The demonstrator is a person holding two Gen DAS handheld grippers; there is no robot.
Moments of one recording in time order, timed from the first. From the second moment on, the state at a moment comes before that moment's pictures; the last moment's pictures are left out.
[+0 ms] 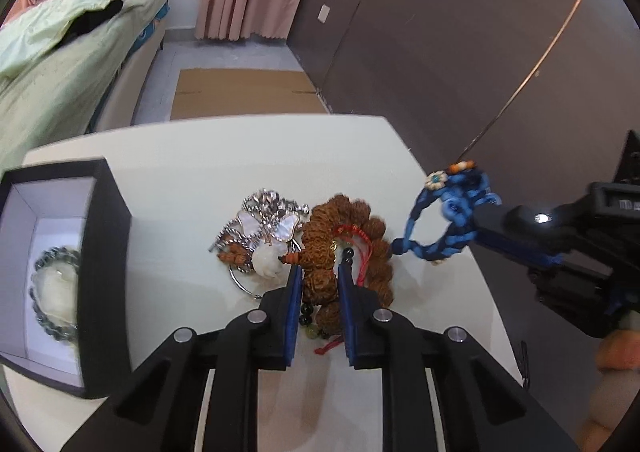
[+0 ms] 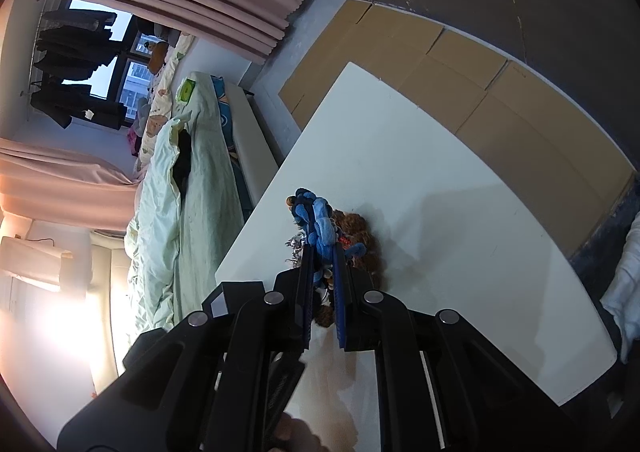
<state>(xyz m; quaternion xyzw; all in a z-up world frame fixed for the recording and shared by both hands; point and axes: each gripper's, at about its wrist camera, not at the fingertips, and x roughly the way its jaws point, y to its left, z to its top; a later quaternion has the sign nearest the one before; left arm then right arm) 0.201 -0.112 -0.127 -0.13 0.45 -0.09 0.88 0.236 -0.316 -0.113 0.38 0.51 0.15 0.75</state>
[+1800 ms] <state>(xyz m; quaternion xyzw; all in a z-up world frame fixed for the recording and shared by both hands) 0.157 -0.084 -0.102 -0.12 0.44 -0.10 0.88 0.219 -0.306 -0.099 0.37 0.50 0.19 0.76</state>
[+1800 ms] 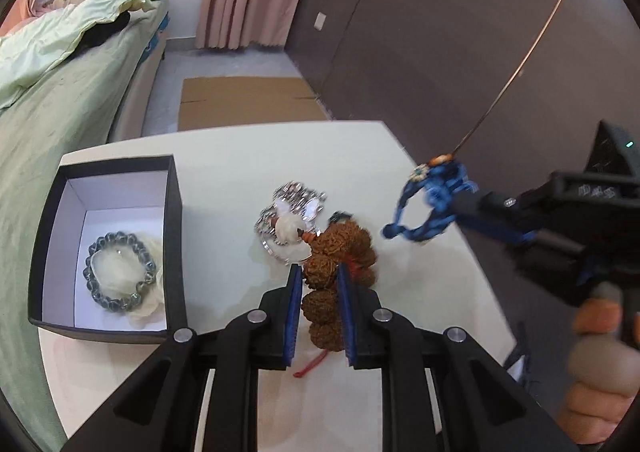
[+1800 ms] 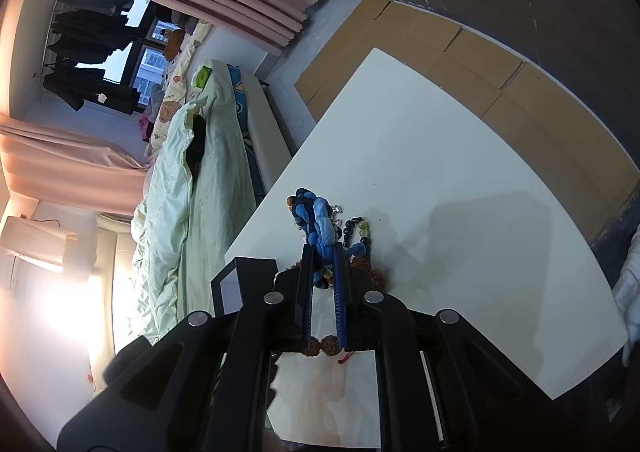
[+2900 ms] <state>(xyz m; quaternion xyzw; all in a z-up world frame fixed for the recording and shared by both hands) 0.103 0.050 -0.001 -0.20 0.30 -0.04 0.93 0.198 -0.170 -0.080 0.33 0.49 0.34 0.73</state>
